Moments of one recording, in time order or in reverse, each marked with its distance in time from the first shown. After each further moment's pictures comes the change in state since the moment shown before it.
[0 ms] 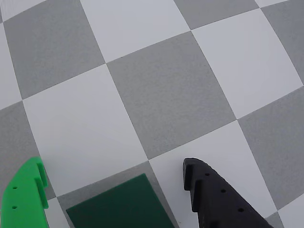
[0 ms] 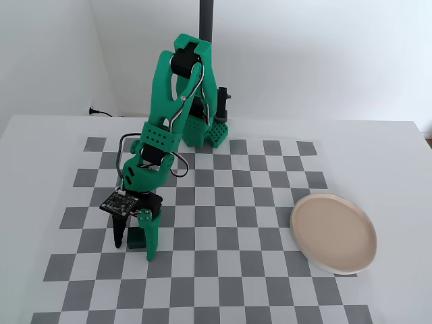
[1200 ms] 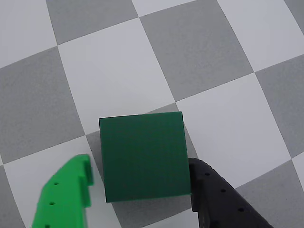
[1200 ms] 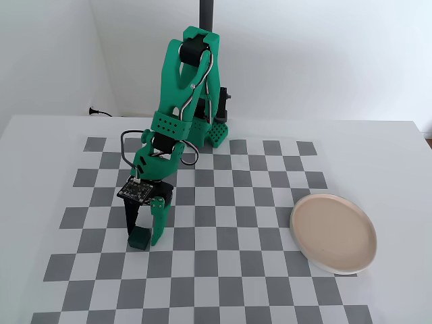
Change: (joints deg) arm -2.0 11.2 11.2 0.1 -0.3
